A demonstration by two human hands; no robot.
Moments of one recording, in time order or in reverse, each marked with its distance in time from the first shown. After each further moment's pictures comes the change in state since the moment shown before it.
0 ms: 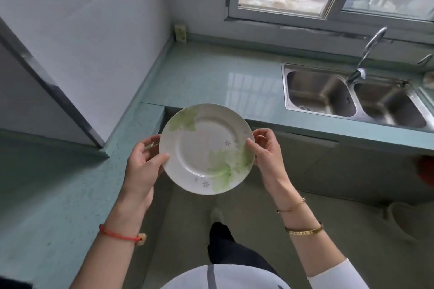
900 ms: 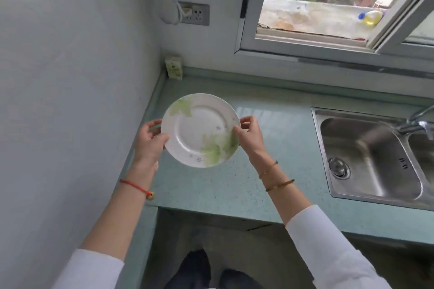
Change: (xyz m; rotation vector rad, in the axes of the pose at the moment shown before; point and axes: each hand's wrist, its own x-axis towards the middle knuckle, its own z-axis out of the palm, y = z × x) left_hand 0.498 0.090 0.130 0.129 0.050 -0.064; right_hand 0.492 -0.025 0.160 -0.267 0.065 0.138
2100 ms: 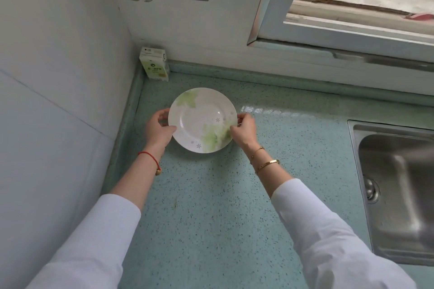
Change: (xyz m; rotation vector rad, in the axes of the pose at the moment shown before) left_hand 0.298 -0.075 0.106 0.410 -0.045 -0.064; right_hand 0.265 0.056 0.085 -0.311 0.053 0.109
